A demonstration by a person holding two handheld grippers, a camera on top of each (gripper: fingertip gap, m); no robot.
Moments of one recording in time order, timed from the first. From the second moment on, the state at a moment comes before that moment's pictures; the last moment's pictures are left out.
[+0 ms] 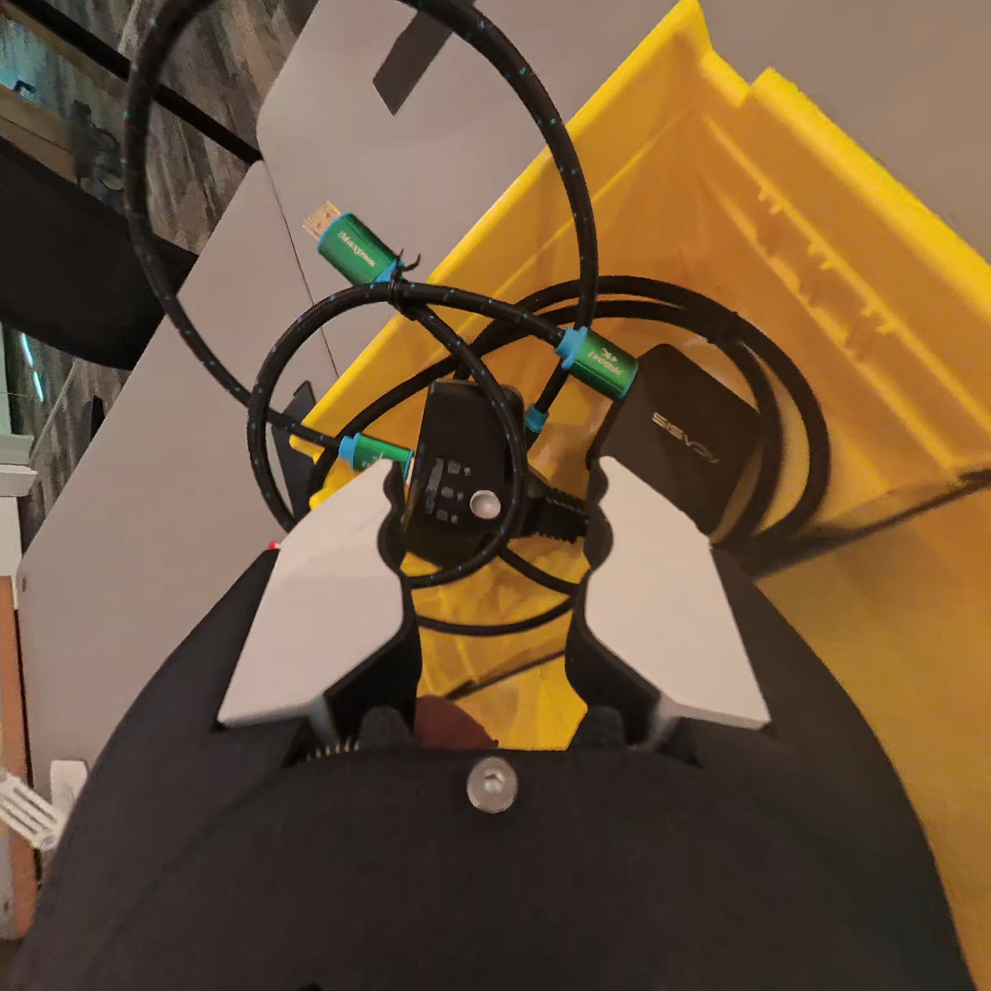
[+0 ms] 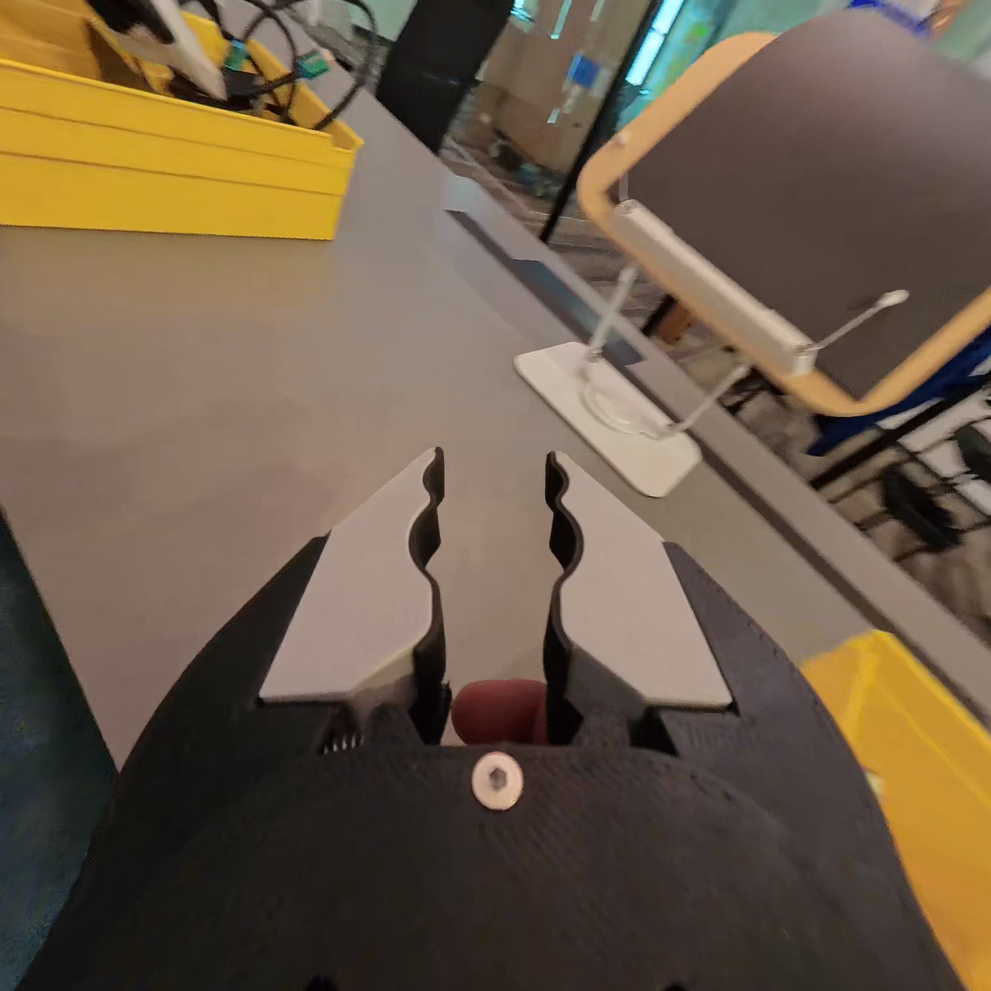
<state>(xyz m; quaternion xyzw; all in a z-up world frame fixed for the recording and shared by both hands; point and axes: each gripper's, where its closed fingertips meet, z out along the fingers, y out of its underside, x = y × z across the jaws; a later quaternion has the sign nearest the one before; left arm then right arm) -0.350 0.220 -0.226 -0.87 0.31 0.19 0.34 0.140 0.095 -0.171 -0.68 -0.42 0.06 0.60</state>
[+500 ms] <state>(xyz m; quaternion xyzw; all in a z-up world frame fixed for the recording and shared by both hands) -0.347 0.266 -0.192 -0.83 0.30 0.18 0.43 0.093 0.114 -0.272 -0.71 -0.44 0.15 0.52</state>
